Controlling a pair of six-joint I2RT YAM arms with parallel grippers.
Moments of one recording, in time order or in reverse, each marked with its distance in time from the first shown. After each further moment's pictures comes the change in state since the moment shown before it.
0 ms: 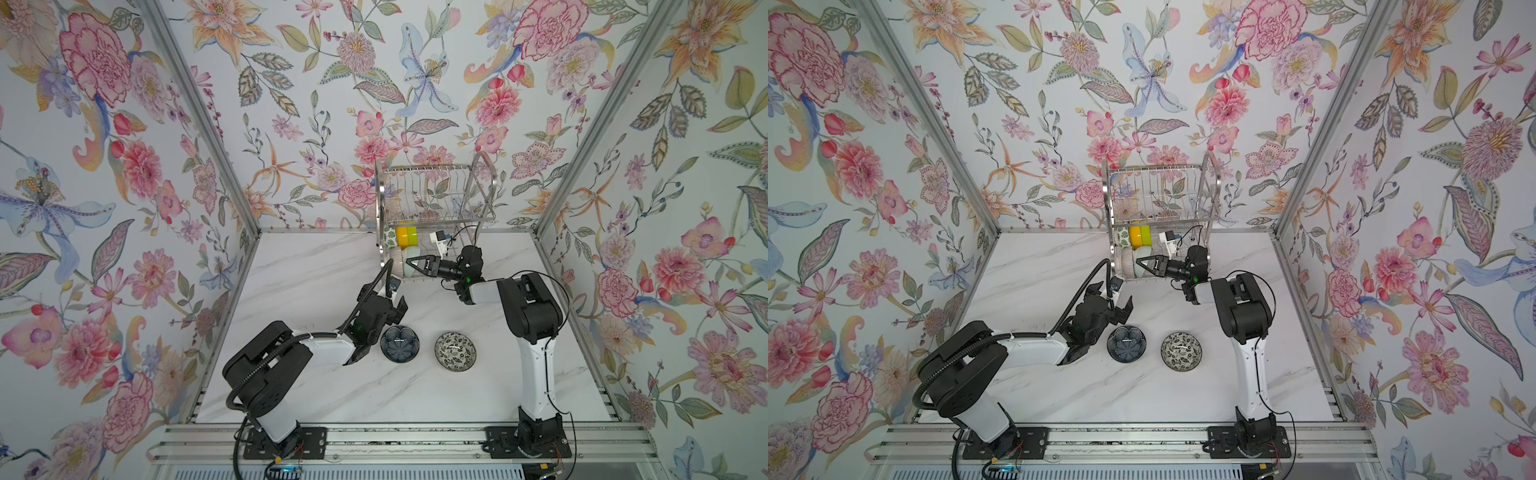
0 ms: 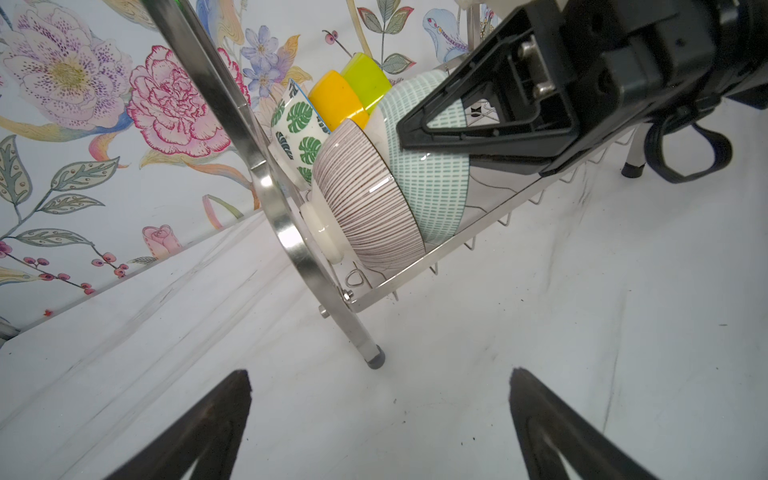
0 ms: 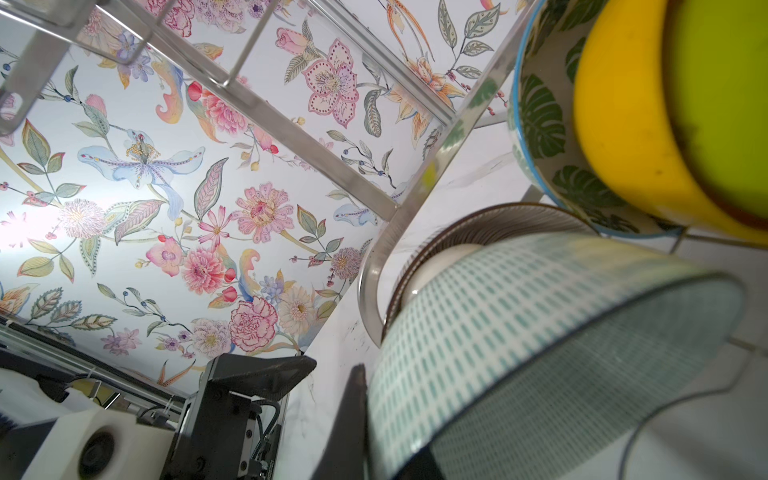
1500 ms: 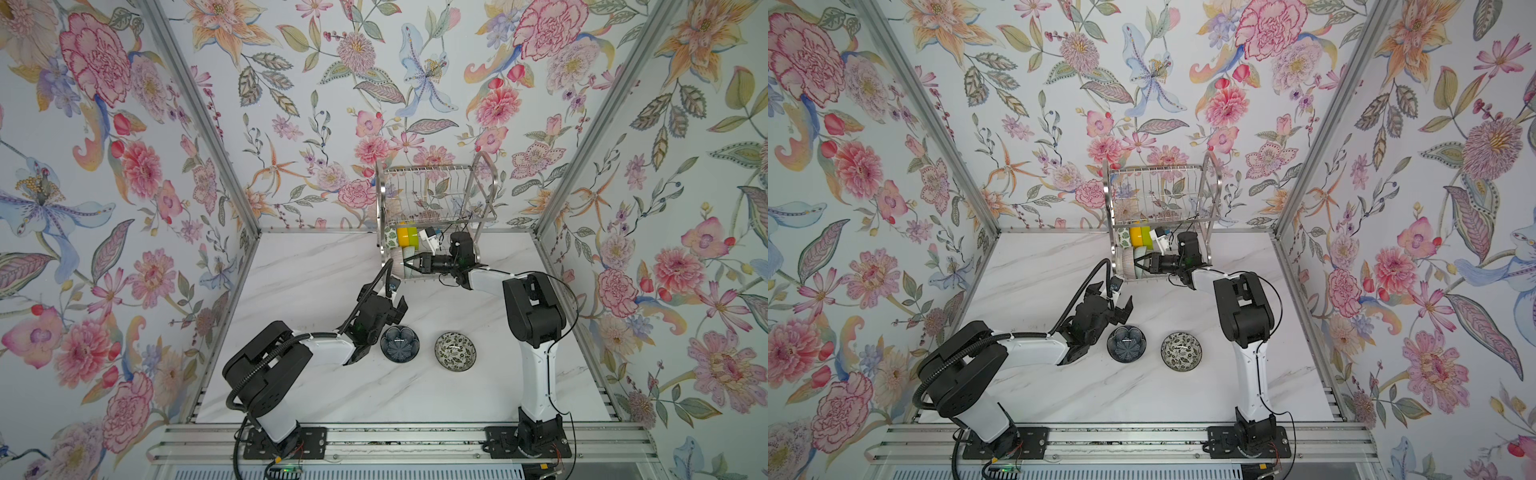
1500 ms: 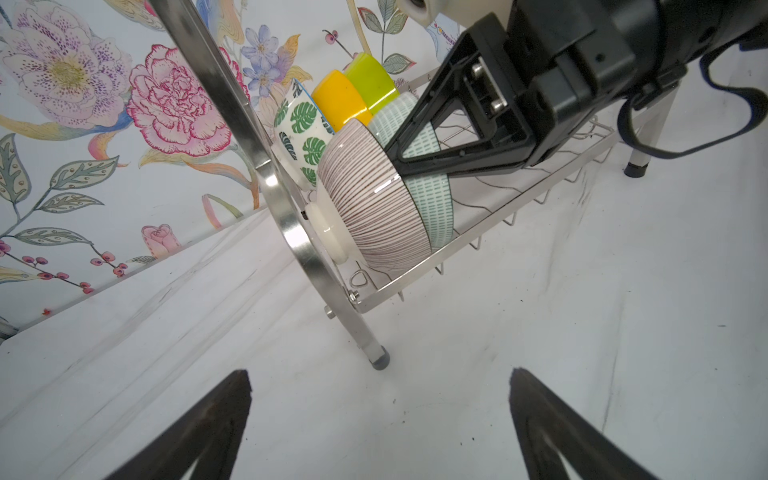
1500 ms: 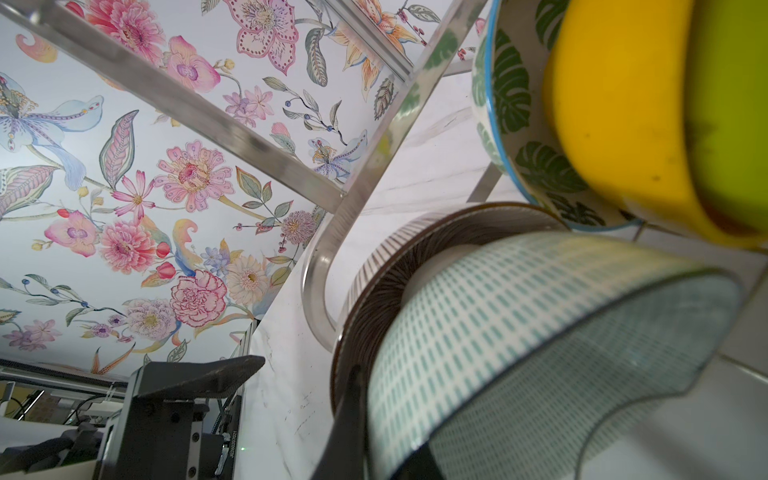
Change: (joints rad) left arm 0.000 0.000 0.000 0.000 0.000 -0.003; right arm 0.025 -0.049 0.185 -0.663 0.049 -0.385
